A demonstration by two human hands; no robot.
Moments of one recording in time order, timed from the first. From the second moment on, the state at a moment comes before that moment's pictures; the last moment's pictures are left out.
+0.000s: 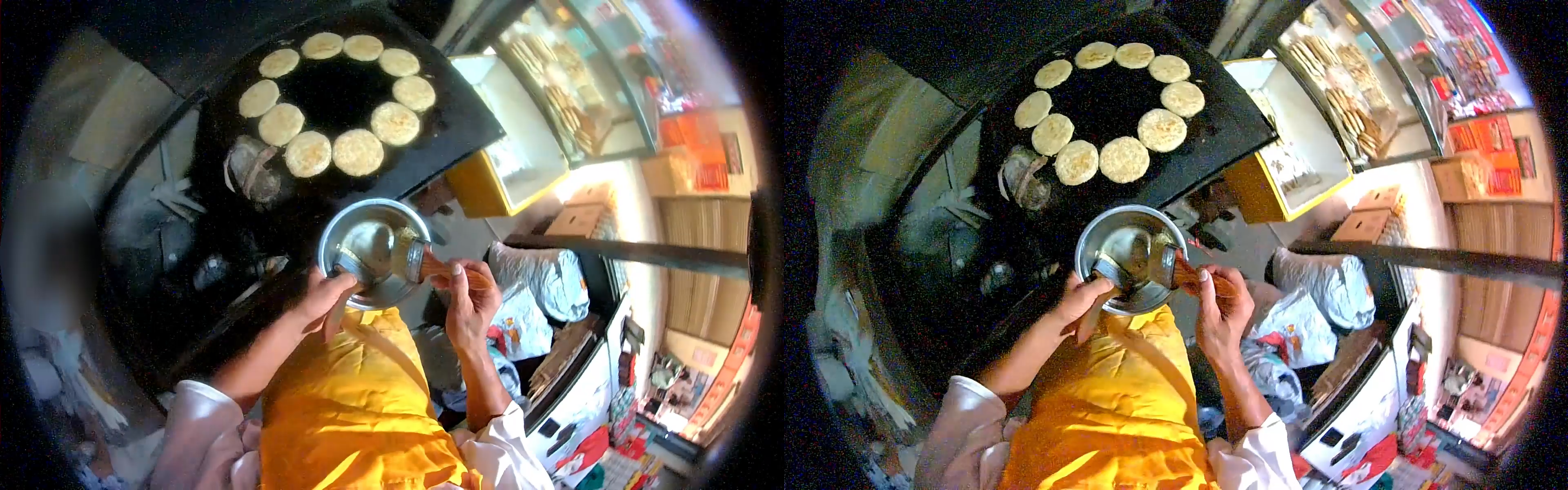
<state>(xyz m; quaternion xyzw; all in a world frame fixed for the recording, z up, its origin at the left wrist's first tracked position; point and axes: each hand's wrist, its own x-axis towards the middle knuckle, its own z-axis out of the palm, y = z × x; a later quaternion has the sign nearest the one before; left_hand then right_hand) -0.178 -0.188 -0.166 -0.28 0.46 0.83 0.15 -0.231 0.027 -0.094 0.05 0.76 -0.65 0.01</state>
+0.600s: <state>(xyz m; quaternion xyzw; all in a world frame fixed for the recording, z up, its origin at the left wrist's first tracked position) -0.225 -0.158 -0.191 -0.41 0.35 0.84 0.00 -0.358 0.003 -0.134 -0.10 0.75 -0.64 0.16</state>
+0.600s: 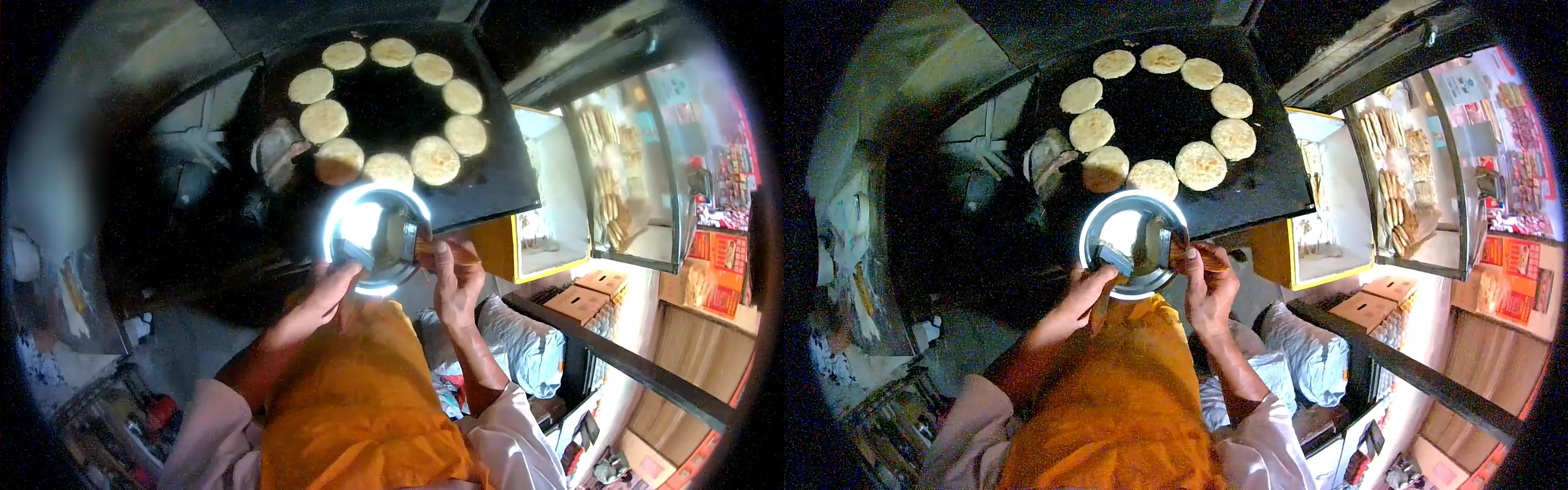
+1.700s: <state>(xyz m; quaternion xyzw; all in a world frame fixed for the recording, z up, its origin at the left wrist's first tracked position) -0.161 -0.308 -0.175 -0.40 0.42 0.81 -0.12 -0.500 -0.017 -0.207 0.14 0.64 -0.75 0.09</state>
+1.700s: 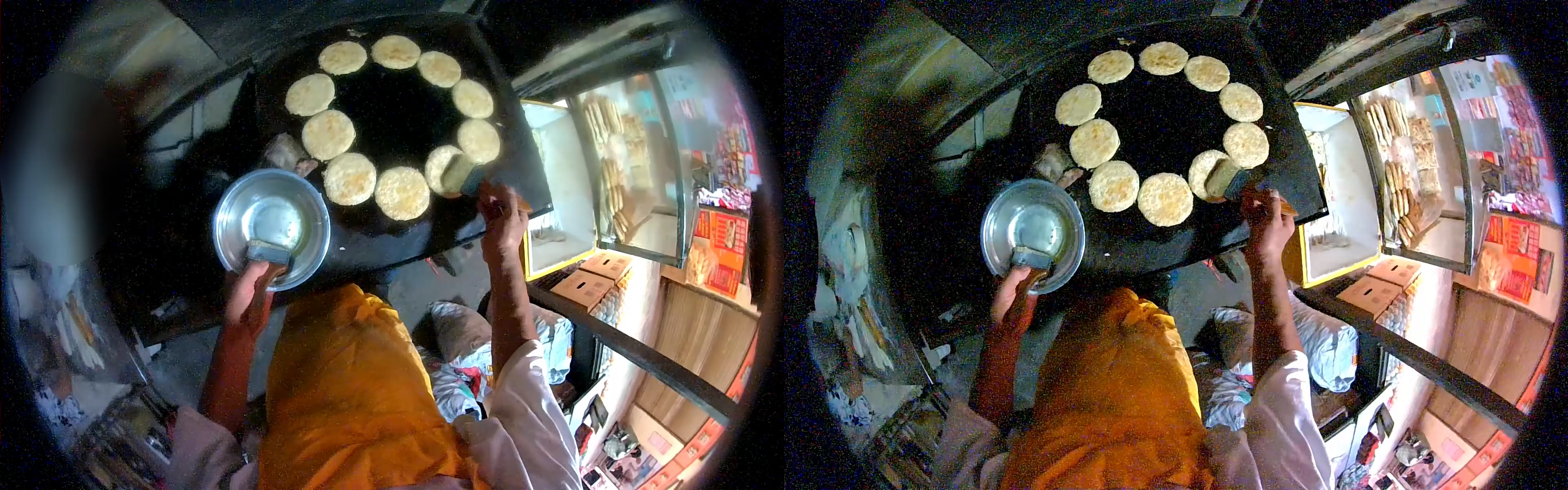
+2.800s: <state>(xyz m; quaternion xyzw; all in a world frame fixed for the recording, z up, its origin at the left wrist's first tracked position) -0.203 -0.327 -0.123 -0.42 0.41 0.80 -0.15 -0.428 -0.114 -0.196 0.11 0.56 -0.75 0.33</state>
